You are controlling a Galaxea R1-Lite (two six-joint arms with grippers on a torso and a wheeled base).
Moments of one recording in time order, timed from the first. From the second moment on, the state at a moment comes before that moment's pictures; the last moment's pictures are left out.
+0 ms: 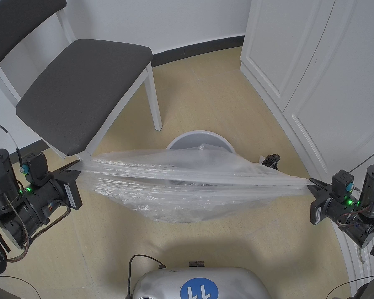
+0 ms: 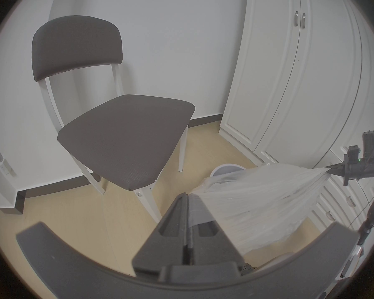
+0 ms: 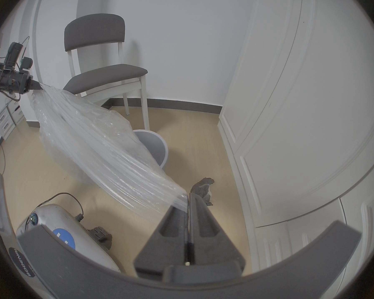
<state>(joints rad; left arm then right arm) -0.41 1.34 -0.36 -0.83 0.19 -0.04 0.51 1.42 -0.27 -0.92 -0.39 -0.24</state>
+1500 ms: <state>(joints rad) -0.82 1.33 -0.26 -0.94 0.19 -0.10 0.68 1.39 -0.23 -0.94 -0.37 -0.24</state>
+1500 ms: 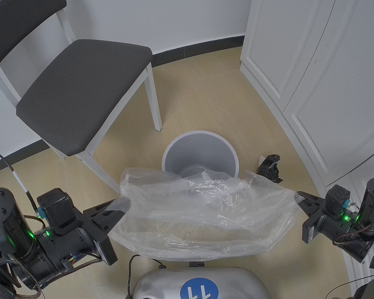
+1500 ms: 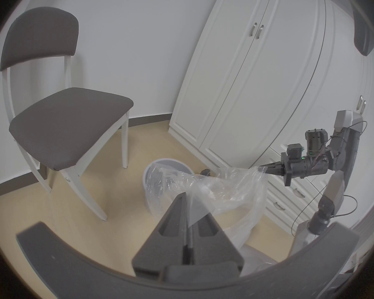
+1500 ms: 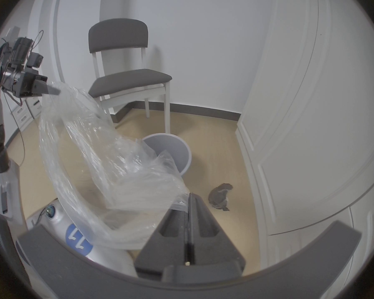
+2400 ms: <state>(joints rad) -0.85 1.63 -0.56 -1.12 0.15 -0.15 0.84 1.56 -0.55 -0.94 -0.24 0.17</state>
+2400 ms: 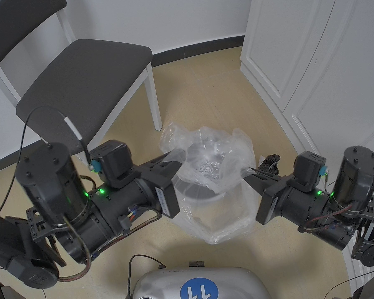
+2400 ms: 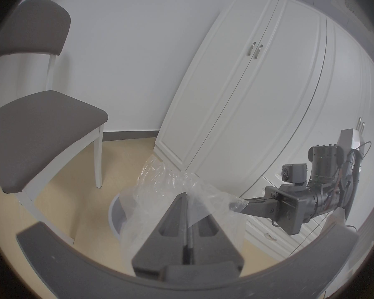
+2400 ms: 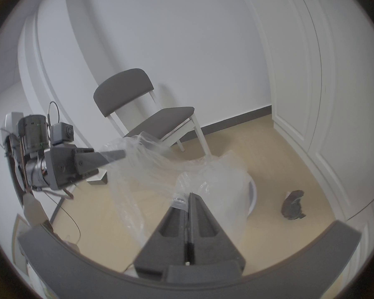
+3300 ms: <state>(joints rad) -0.78 1.80 -0.59 -1.27 0.13 -0.15 0.73 1.85 -0.57 -1.16 -0.22 0.26</state>
